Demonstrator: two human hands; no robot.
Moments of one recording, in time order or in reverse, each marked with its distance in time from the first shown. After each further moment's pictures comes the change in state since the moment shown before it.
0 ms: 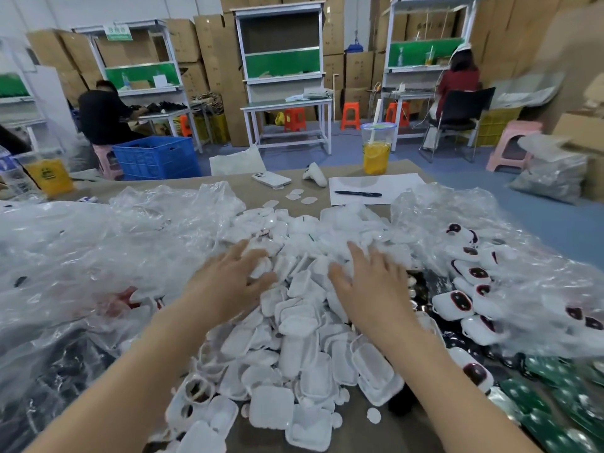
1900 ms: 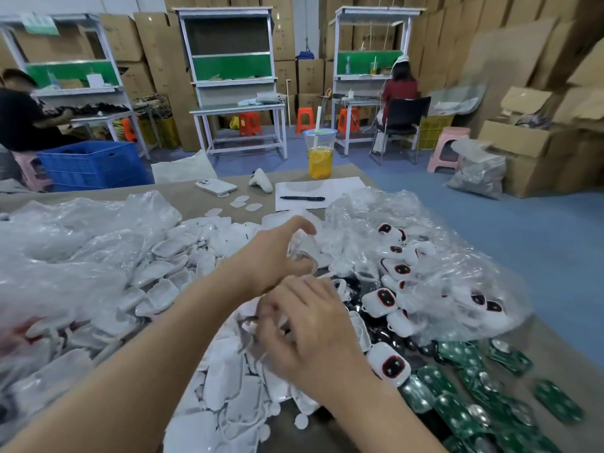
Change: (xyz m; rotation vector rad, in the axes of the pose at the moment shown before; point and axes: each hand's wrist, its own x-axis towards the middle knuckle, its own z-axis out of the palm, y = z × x) left_hand 0.028 0.152 -0.033 -0.477 0.013 0.399; right_hand -0.060 0.006 -0.016 0.317 0.563 -0.588
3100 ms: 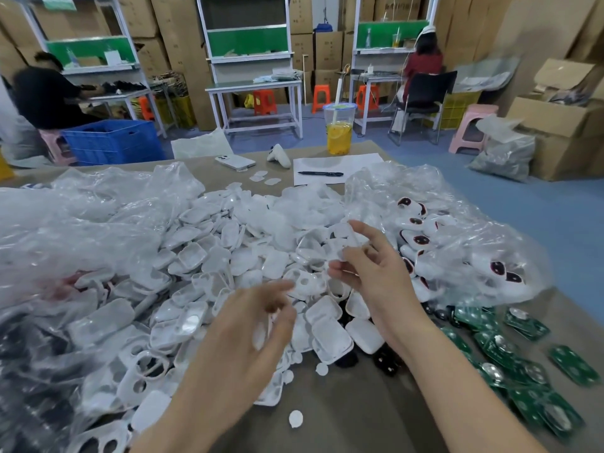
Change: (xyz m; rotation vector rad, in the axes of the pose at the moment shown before) left_hand -0.171 -0.005 0.046 -0.137 0.419 0.003; right_hand -0.002 0.034 -0.025 1.100 0.118 0.985
